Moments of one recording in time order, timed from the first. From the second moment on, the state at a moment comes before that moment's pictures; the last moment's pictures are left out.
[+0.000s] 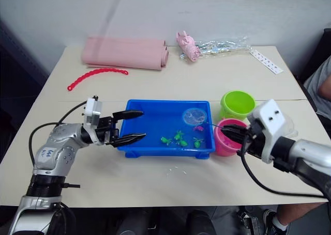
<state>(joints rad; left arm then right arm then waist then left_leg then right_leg) -0.43 0.56 0.08 0.00 -0.56 0.32 -1.13 -0.07 -1.20 -0.29 -0.58 1.30 0.84 0.27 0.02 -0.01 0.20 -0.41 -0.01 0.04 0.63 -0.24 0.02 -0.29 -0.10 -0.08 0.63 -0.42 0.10</state>
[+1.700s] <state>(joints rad) -0.31 0.55 0.10 -0.13 -0.56 0.33 -1.01 -0.14 -0.97 0.01 -0.58 0.92 0.77 0.18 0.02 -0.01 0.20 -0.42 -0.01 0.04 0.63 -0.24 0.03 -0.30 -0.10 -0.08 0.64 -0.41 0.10</state>
